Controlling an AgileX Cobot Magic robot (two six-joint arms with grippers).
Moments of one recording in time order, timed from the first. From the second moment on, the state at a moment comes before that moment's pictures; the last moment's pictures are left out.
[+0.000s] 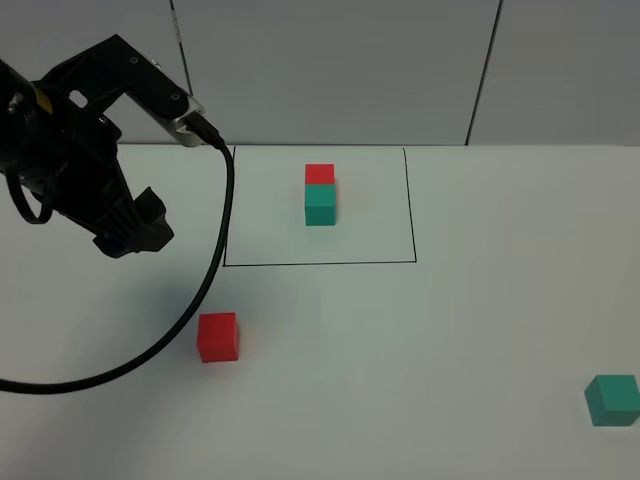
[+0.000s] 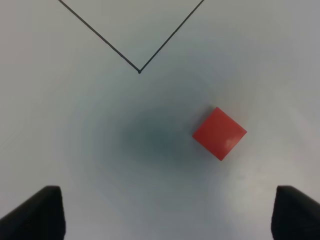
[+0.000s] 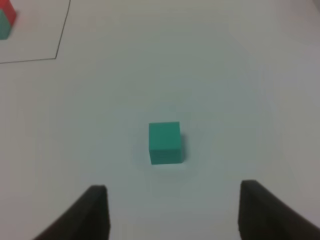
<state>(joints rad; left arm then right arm) -0.31 1.55 -1.38 -0.12 0.94 0.56 0.02 0.04 -0.50 -0.05 1.06 0.09</state>
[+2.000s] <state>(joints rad) -0.31 0.61 -0.61 0.13 0.66 0.20 0.02 0.04 -0.50 -0.05 1.06 0.09</state>
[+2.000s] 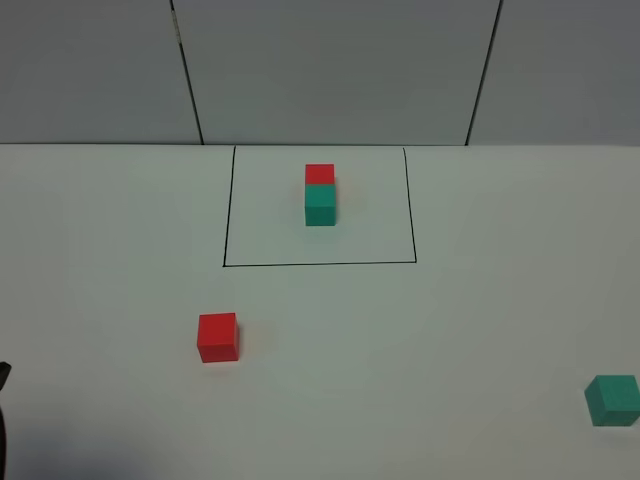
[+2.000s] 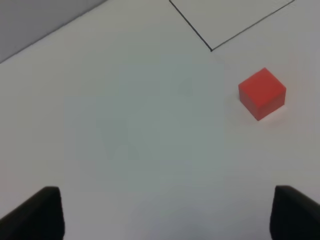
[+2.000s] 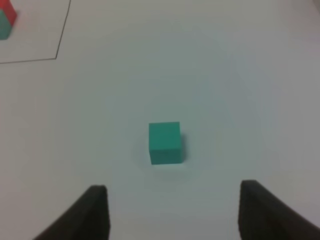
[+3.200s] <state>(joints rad) -0.12 0.43 -0.51 -0.02 0.67 0.20 0.02 0.04 -0.50 -0.05 1.06 0.09</state>
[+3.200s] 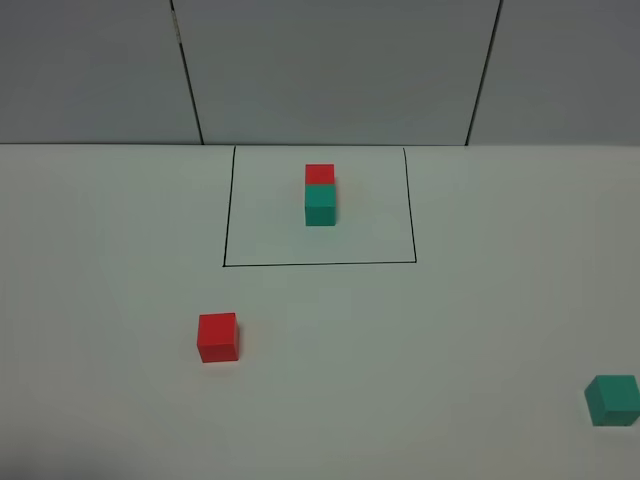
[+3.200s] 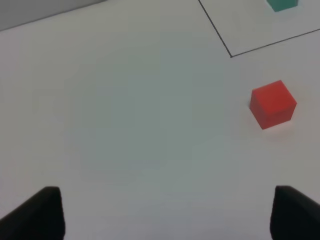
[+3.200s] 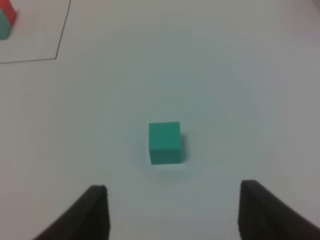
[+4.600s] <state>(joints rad) -0.11 0.19 -0.50 -0.18 0.81 0.27 0.02 0.04 -0.50 -0.05 1.06 0.09</state>
